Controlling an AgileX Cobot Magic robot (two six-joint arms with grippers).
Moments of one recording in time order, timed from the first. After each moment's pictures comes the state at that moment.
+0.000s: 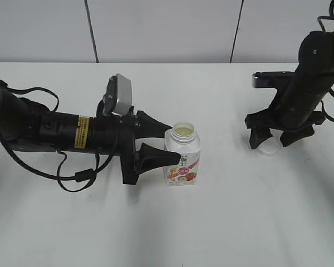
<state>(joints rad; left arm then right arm) -0.34 2.14 -0.97 1.37 -1.08 -0.54 0.19 2.06 -1.27 0.14 0.70 -0.08</state>
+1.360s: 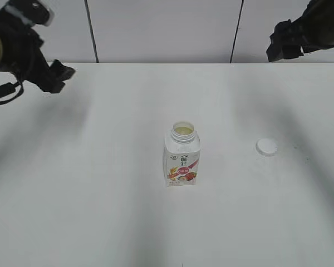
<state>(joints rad) -0.17 1.67 -0.97 1.37 -0.17 -0.67 0.22 1.66 -1.27 0.06 0.58 -0.17</state>
